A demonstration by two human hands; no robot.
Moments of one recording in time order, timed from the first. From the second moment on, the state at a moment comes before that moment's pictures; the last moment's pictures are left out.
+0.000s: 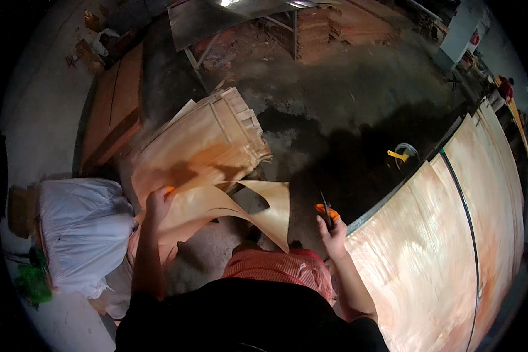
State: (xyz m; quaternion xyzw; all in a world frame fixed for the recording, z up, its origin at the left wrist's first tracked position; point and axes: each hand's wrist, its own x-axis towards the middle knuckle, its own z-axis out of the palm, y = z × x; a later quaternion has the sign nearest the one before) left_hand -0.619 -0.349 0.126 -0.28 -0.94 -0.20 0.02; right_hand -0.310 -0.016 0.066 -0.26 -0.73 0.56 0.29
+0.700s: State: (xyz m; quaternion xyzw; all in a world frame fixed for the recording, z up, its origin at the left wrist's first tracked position) left_hand -0.962 -0.415 -0.030 -0.22 -0.98 0.01 0.01; right_hand -0.362 -0.165 0.047 -0.49 -0.73 0.47 0.08
